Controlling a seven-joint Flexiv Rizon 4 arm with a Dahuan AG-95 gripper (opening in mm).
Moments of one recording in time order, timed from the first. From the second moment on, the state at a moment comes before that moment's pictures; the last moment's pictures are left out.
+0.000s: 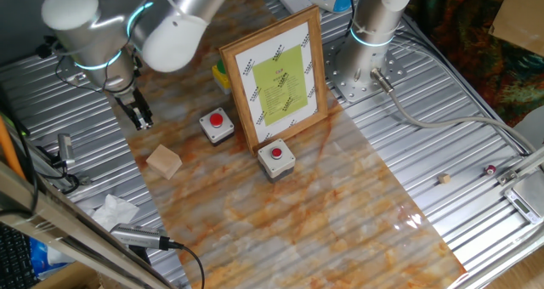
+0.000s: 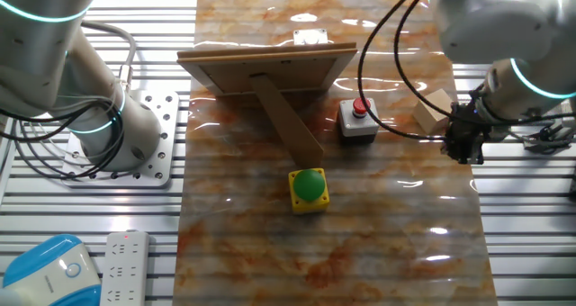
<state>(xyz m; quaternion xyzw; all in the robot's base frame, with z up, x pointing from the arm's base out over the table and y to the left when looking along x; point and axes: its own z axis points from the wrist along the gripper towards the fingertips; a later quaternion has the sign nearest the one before) 0.666 -0.053 0.067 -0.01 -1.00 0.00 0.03</state>
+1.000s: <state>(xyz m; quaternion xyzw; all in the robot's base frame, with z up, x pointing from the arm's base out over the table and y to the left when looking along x) 0.665 -0.054 0.068 0.01 -1.00 0.00 0.00</state>
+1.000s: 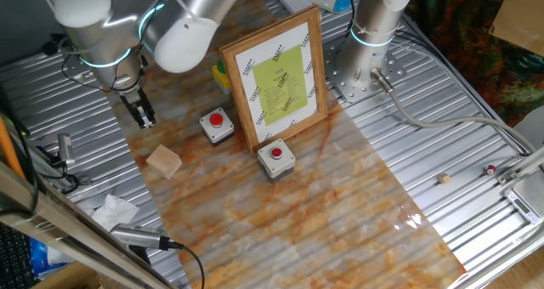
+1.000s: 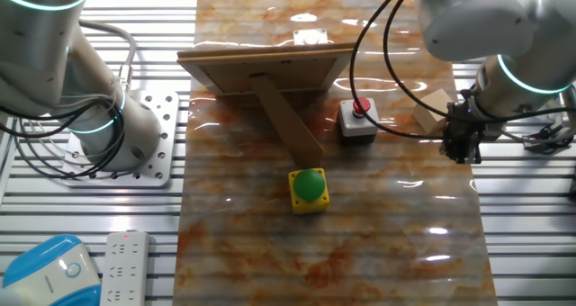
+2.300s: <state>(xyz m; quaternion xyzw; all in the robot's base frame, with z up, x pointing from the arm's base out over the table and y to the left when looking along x) 0.706 -0.034 0.045 0.01 -1.00 -0.01 0.01</state>
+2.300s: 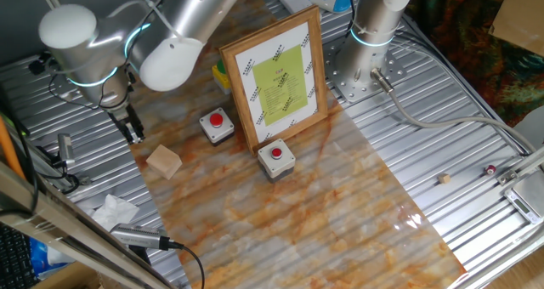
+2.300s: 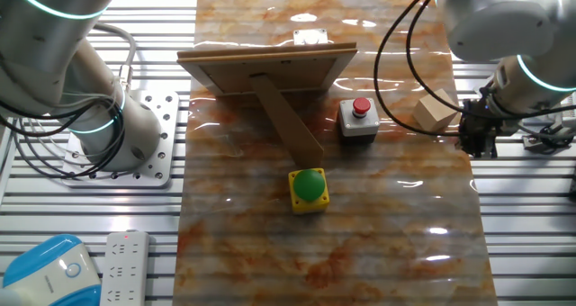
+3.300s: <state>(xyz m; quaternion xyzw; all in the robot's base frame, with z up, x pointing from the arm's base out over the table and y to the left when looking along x) 0.703 -0.012 0.039 -0.01 -1.00 -0.02 0.01</state>
